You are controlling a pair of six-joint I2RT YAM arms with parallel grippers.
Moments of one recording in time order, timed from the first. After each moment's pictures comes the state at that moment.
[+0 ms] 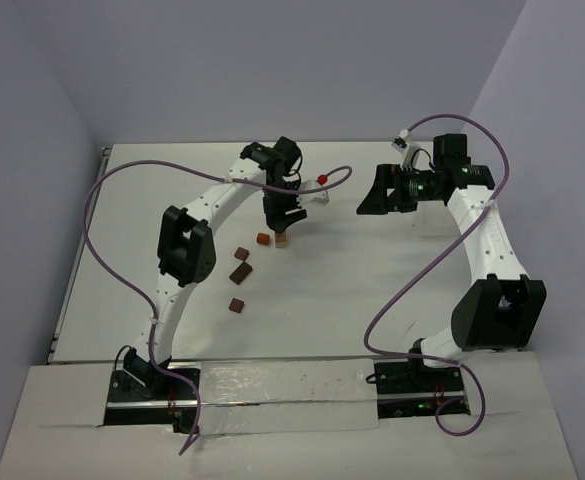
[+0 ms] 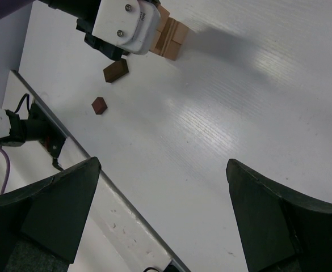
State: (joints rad) left arm -0.63 2.37 2.29 -1.25 0.24 0.84; right arm -0.05 1.47 1.41 -0.92 -0.81 -0.10
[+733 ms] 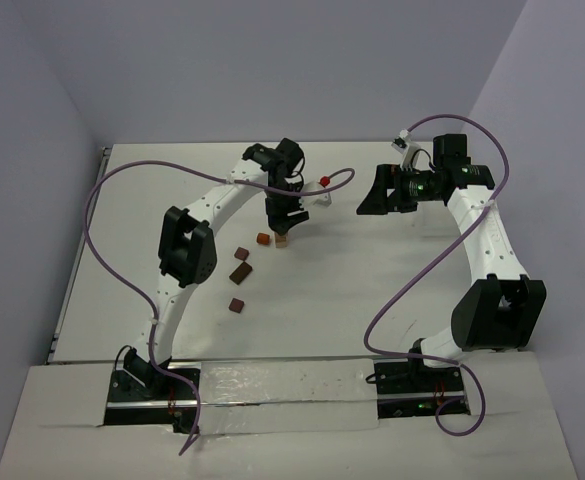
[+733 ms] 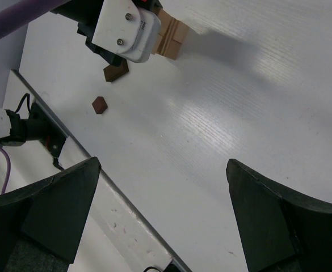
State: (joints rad) left arm -0.65 2.37 2.29 -1.25 0.25 0.85; right arm -0.05 1.47 1.41 -0.93 -0.81 -0.10
